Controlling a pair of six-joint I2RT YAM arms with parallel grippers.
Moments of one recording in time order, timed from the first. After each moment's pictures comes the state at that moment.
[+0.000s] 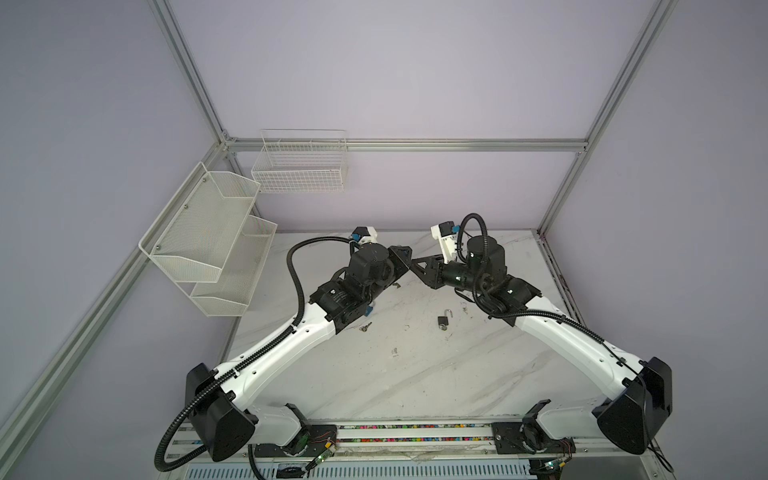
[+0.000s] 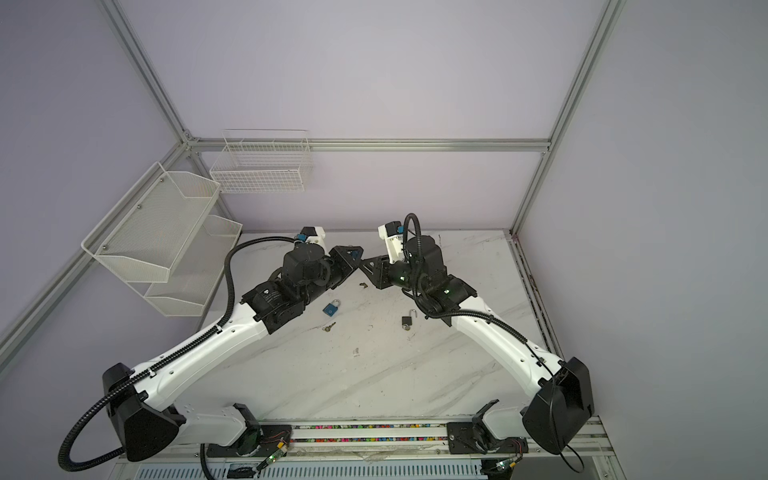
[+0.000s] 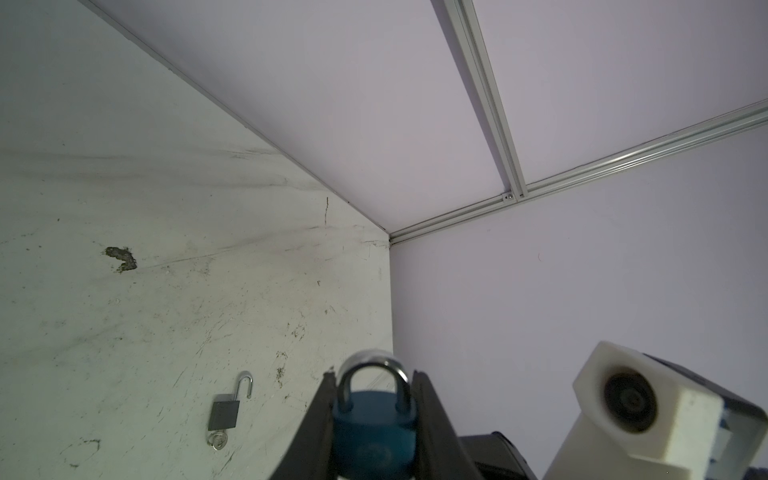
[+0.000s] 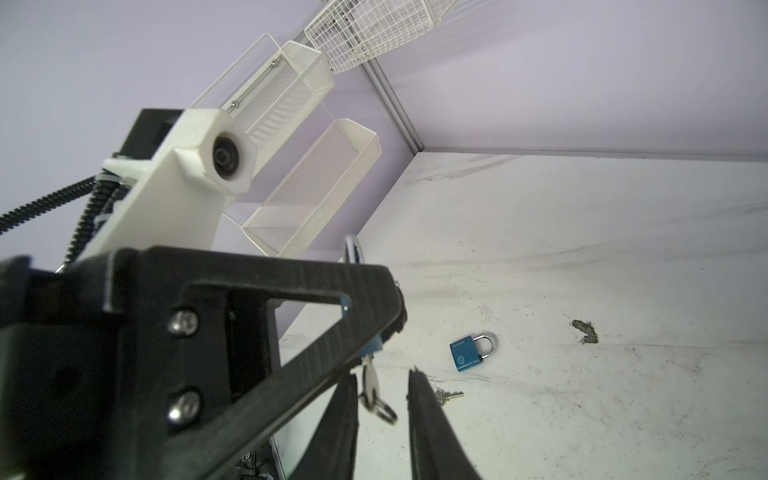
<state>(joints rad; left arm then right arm) -0.74 1.36 1.31 -0.24 -0.21 -1.12 0.64 1.36 1.23 -0.12 -0.39 0.50</state>
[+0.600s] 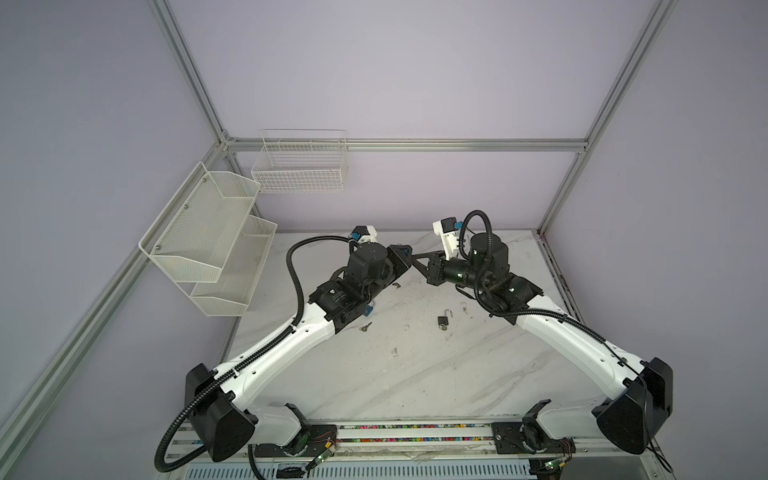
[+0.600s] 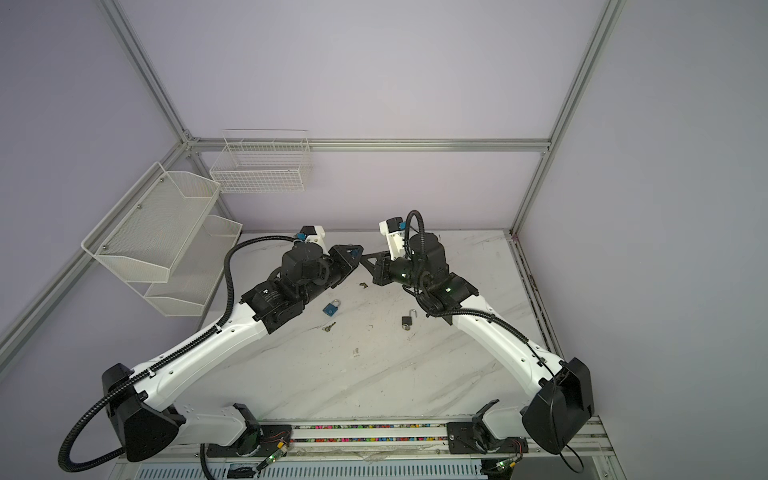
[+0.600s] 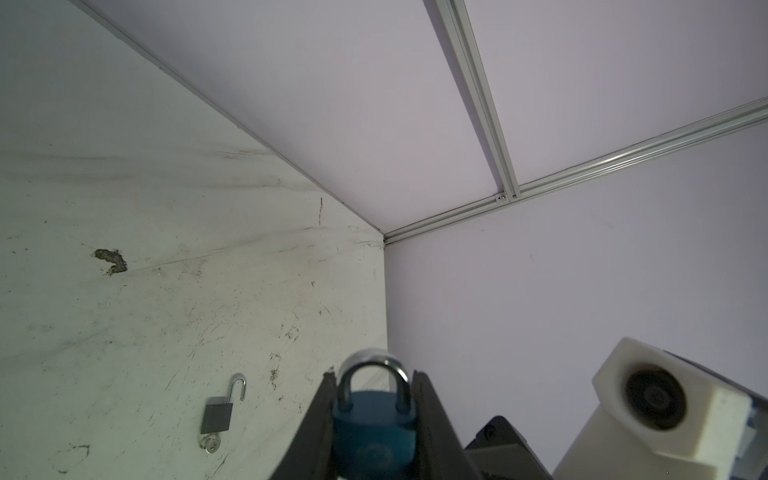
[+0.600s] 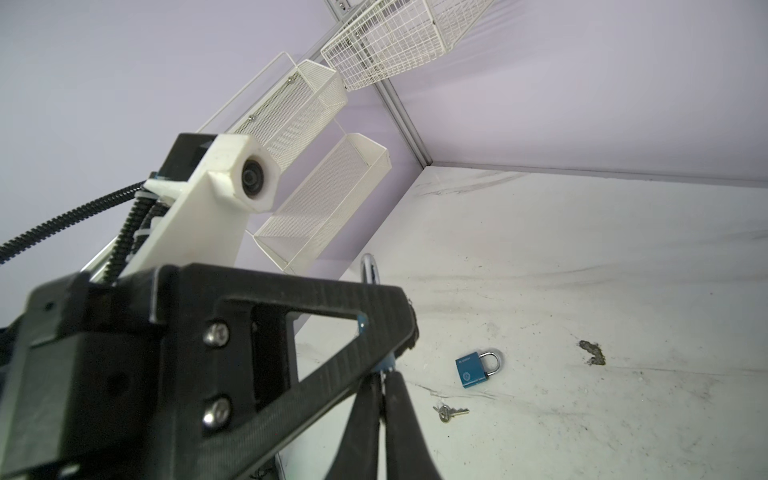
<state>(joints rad) -0.73 1.35 1.31 -0.22 -0.19 -1.12 0.63 1.36 1.24 -0.08 -0.42 0.52</state>
